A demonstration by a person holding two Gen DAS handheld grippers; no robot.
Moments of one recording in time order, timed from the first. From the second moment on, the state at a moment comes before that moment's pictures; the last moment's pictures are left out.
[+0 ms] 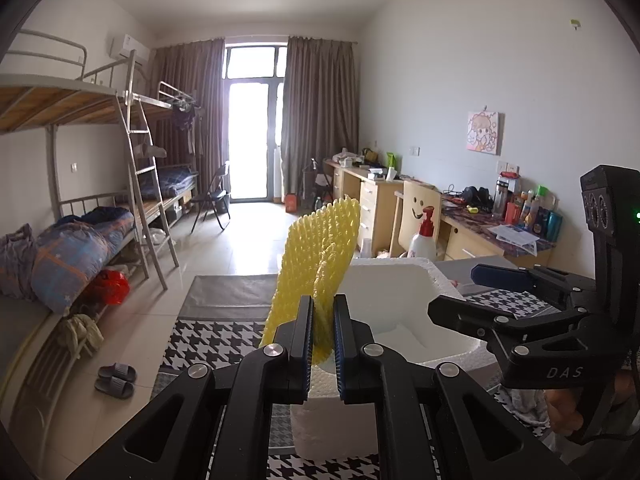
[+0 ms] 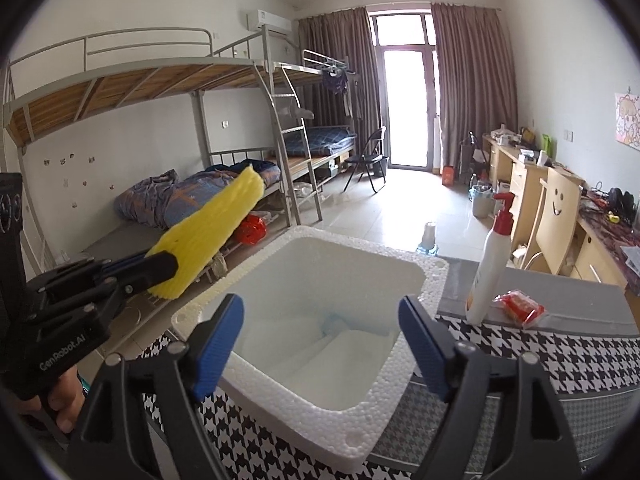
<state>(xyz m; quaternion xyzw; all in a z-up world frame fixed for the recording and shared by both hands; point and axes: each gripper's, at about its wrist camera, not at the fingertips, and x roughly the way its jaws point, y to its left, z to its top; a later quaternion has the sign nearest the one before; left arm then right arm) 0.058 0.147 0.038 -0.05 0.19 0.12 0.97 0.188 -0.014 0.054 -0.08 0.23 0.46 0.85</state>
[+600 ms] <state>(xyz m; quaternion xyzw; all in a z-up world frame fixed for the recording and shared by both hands) 0.068 0.138 0.039 -0.04 0.19 0.11 0.97 0.190 -0.040 0.060 -0.05 0.20 0.46 0.86</state>
